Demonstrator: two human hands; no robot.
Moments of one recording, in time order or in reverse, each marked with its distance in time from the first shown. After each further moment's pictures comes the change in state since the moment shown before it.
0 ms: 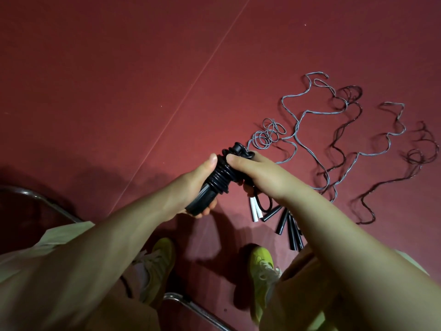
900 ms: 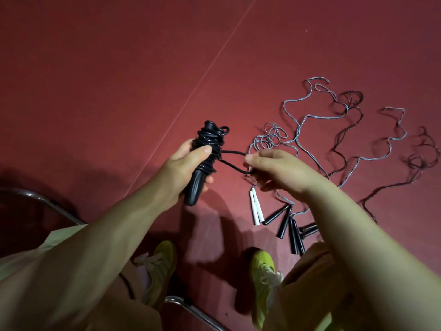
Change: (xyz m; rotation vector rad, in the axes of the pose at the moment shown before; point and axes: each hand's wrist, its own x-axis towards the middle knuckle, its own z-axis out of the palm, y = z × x) left_hand -0.004 0.017 -0.013 -0.349 0.283 0.344; right_hand -0.003 -0.002 -0.026 0.077 0.034 0.144
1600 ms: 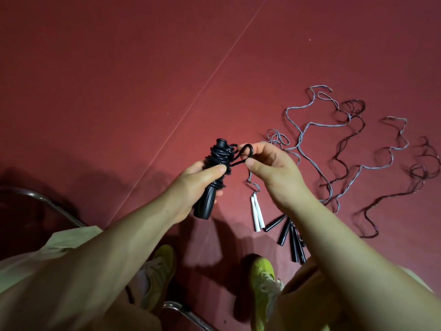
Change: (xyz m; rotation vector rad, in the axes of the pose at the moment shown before) left_hand 0.000 -0.013 0.007 -0.023 -0.019 -0.132; right_hand 0.013 0.011 0.025 0.351 0.115 -0.465
